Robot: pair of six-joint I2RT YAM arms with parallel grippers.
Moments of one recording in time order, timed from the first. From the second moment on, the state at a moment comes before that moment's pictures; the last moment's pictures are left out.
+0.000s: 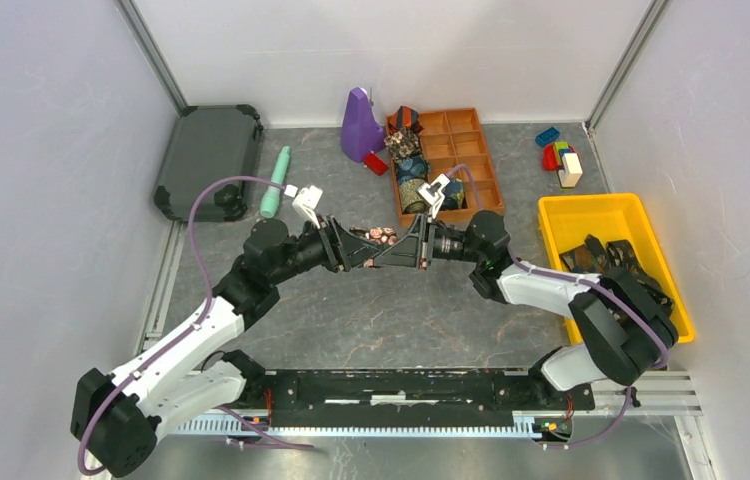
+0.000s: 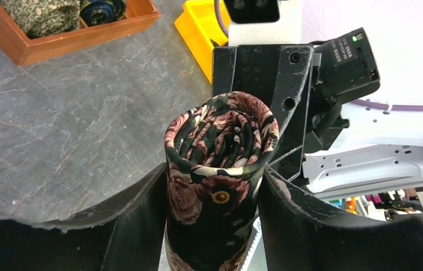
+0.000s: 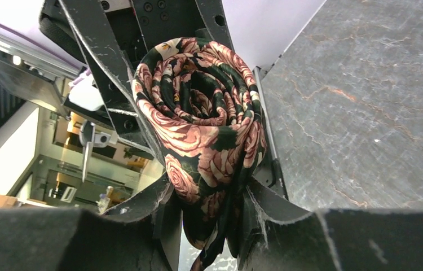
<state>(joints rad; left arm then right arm) -0.60 0.92 0.62 0.17 0.40 -0.77 0.62 1.47 0.61 1.01 -0.85 1.15</state>
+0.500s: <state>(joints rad) -0.60 0.90 0.68 -0.02 0.30 -0.64 0.63 1.41 0.68 0.72 -0.82 0.92</state>
